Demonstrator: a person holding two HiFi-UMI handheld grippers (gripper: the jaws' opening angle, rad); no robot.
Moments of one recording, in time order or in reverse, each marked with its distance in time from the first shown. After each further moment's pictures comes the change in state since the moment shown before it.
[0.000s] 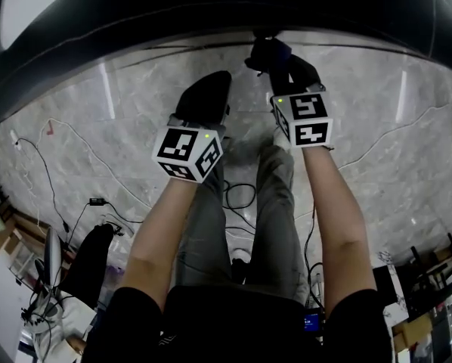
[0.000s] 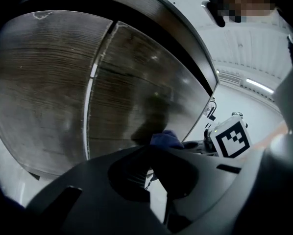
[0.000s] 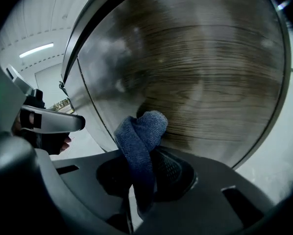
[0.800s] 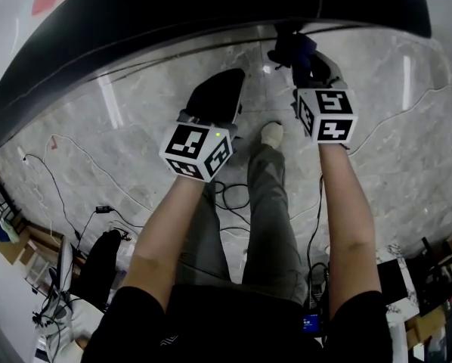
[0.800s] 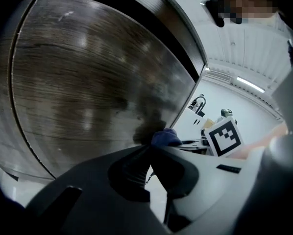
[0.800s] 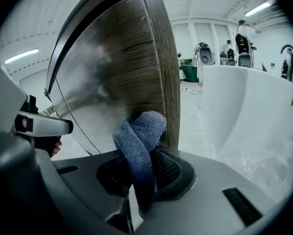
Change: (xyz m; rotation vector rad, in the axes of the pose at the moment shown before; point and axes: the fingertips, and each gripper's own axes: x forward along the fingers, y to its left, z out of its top) left arm 0.078 -0.123 -0.006 0.039 0.042 -0.119; right arm -0.081 -0.148 -0.031 0.112 -0.033 -0.132
